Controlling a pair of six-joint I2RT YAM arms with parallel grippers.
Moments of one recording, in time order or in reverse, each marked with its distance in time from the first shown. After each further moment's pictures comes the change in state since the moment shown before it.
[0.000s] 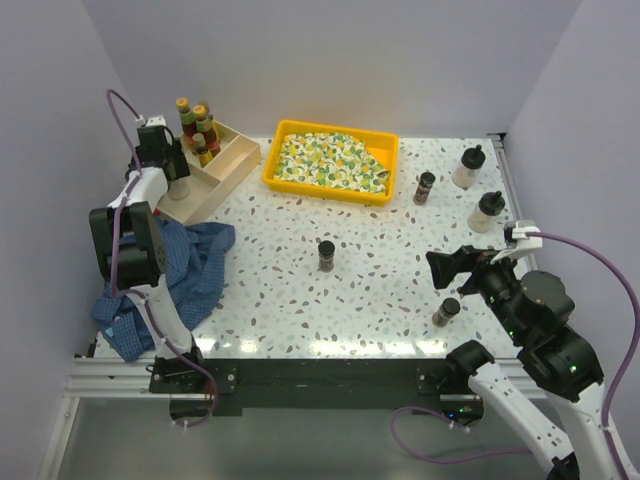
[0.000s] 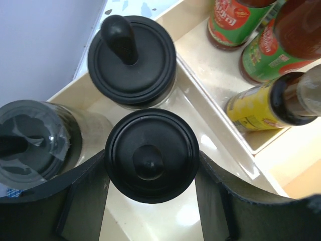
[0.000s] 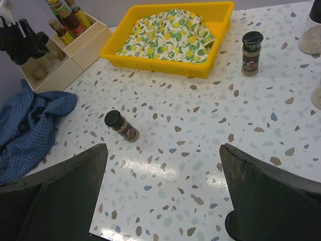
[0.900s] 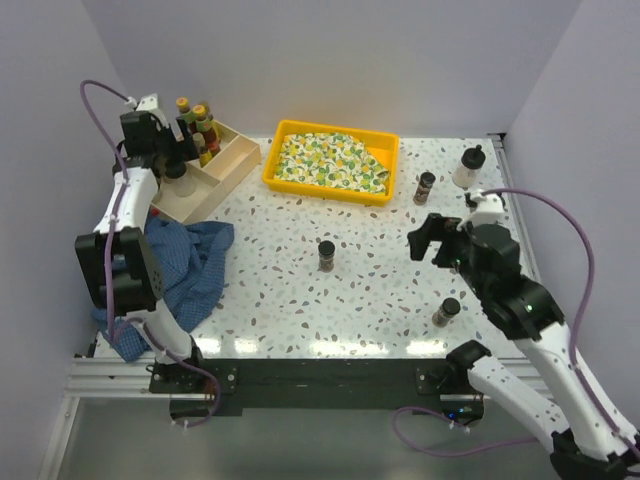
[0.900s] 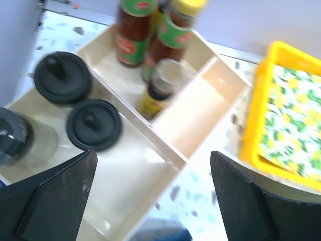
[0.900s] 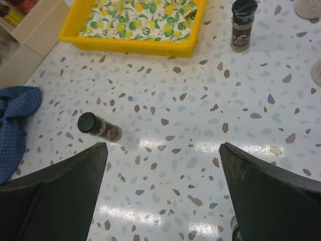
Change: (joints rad) left arm -0.006 -0.198 0.000 -0.076 0.287 -0.099; right arm 0.000 0.267 -0.003 0.080 0.064 0.058
